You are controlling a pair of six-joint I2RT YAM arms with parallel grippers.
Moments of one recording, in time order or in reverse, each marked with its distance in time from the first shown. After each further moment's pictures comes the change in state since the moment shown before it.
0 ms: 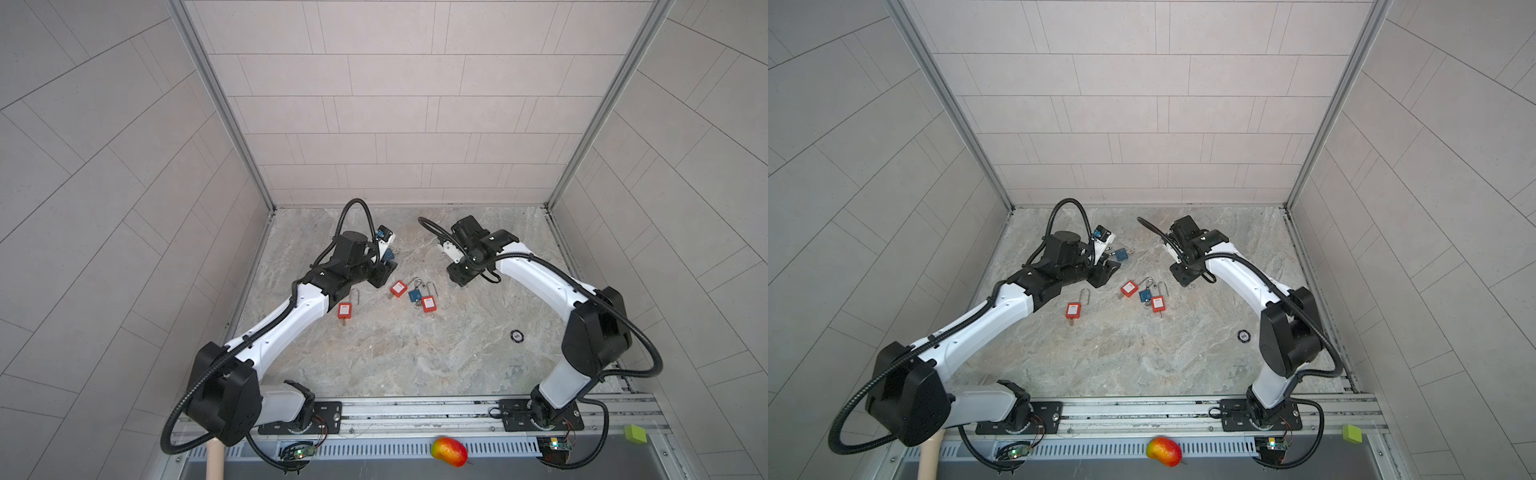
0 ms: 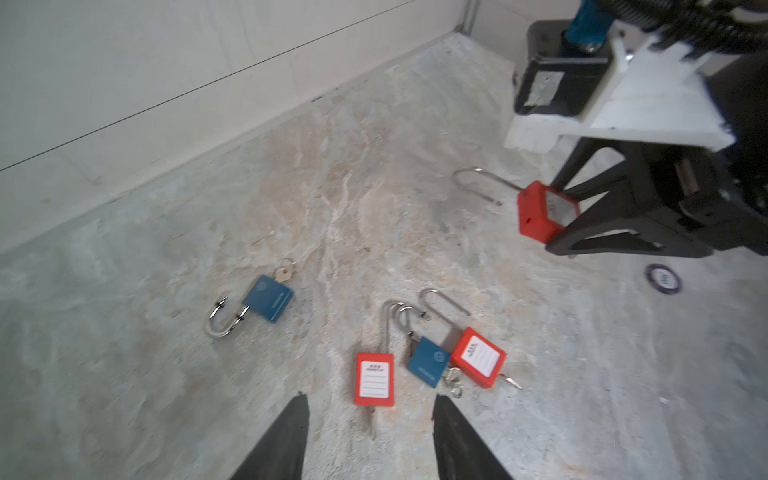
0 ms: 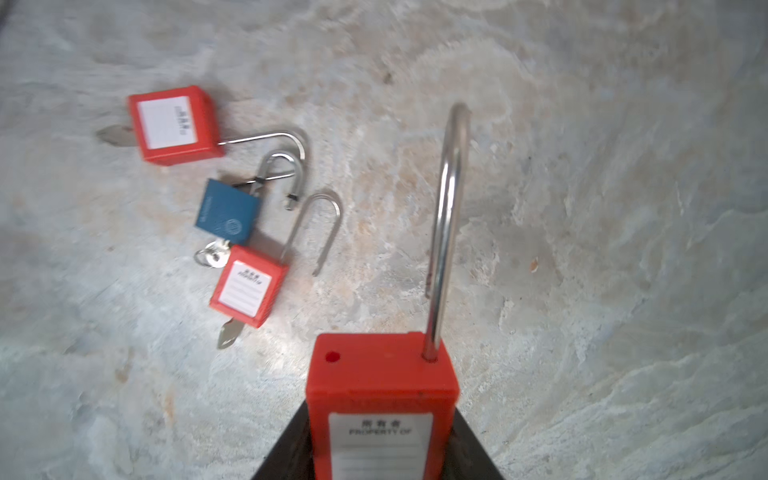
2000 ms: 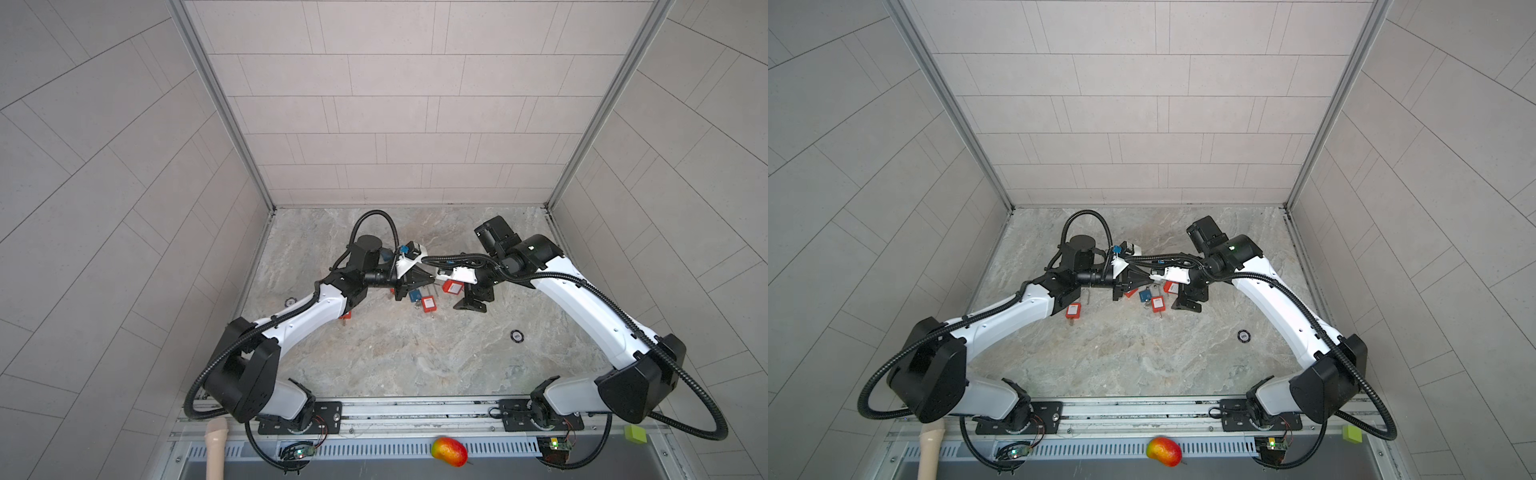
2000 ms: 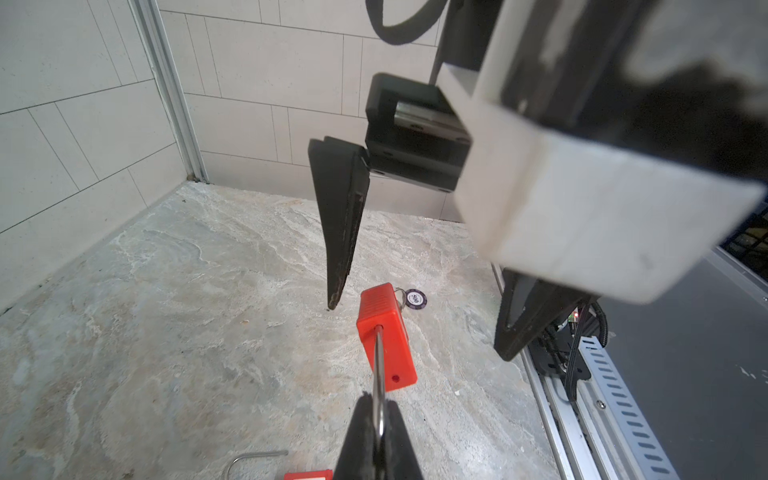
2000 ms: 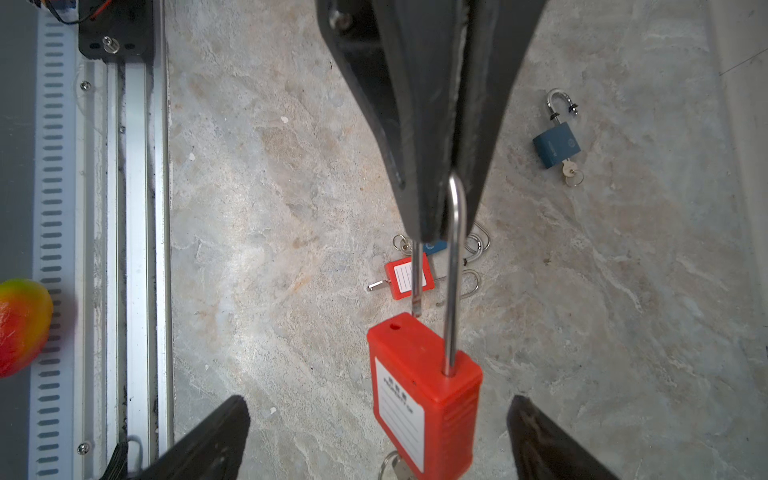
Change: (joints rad) left arm -0.094 0.132 -0.060 0.446 0.578 0.009; right arm 0.012 -0.217 0.035 -0.237 -0.356 -0.682
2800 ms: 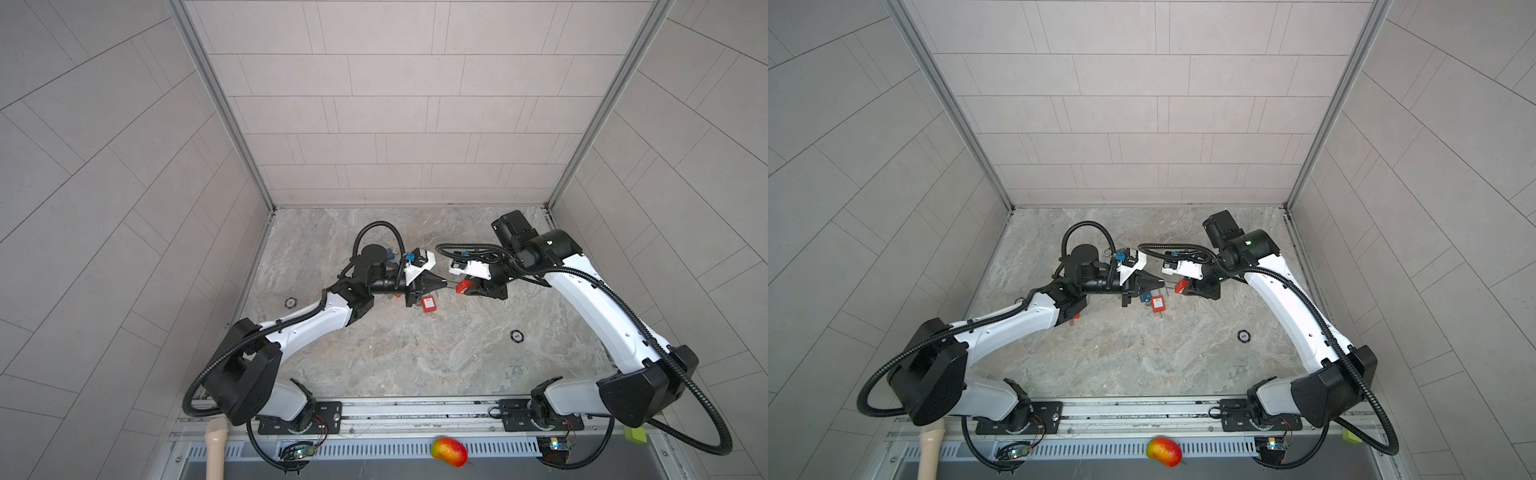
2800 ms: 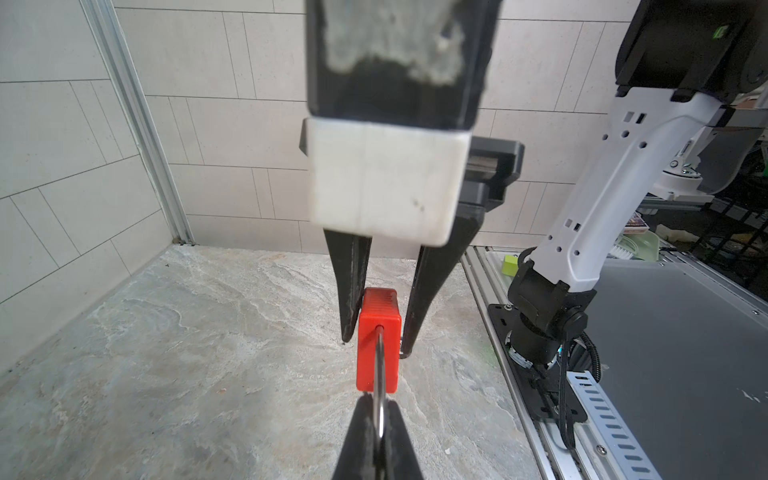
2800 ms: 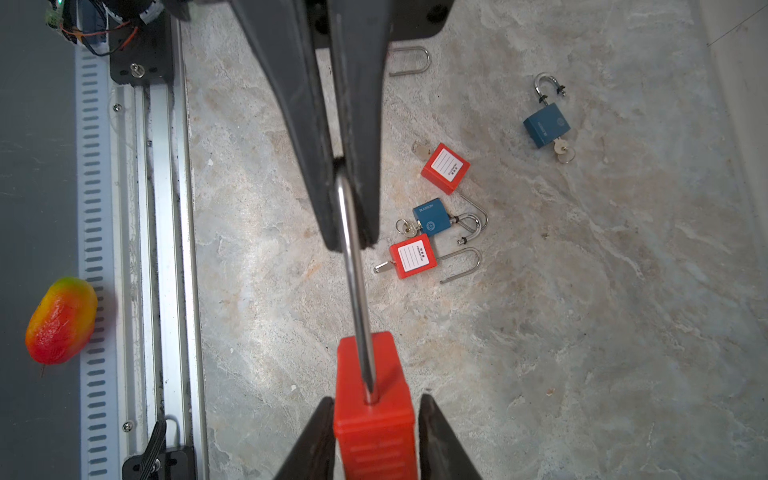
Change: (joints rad) left arm -0.087 -0.011 -0.058 0.231 -0.034 -0.074; right arm -0.097 -0.025 0.053 -0.111 -0.071 -0.036
